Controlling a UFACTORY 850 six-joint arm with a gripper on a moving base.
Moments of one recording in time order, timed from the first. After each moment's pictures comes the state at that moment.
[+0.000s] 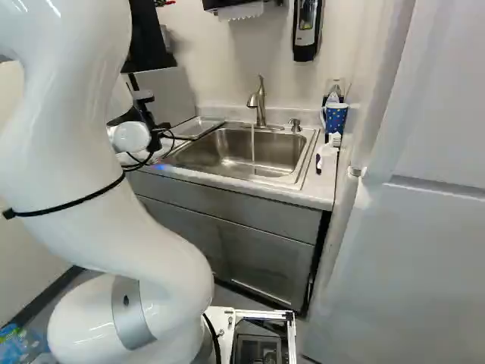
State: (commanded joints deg) arm 28.4 -7.8 -44.8 -3.9 40.2 0.0
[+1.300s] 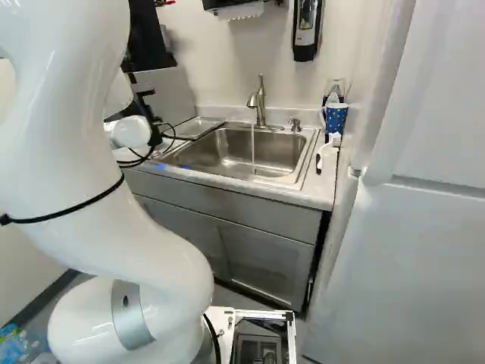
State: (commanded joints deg) arm 26.8 -4.5 -44.1 -3.9 40.9 0.0
